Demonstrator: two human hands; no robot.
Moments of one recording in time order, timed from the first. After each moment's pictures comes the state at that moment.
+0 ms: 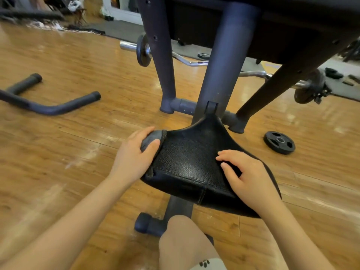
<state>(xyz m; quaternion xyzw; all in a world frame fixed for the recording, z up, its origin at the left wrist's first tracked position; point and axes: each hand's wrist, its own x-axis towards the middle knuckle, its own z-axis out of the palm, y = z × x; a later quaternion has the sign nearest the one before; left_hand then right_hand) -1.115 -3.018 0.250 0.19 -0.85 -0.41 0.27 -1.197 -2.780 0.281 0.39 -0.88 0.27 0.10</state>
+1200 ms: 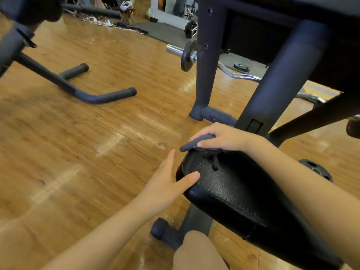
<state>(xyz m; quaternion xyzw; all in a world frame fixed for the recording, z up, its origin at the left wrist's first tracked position) -1.077 -3.027 0.233 0.23 -0.76 -0.60 0.13 -1.279 -2.969 0.312 0.59 -0.76 0.12 -0.24</state>
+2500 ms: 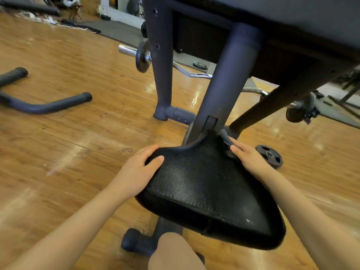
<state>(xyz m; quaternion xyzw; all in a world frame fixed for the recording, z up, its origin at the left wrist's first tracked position) -1.134 -3.035 0.244 0.16 -0.83 -0.51 0.16 -1.329 -2.809 0.283 0.27 -0.89 0.36 -0.12</state>
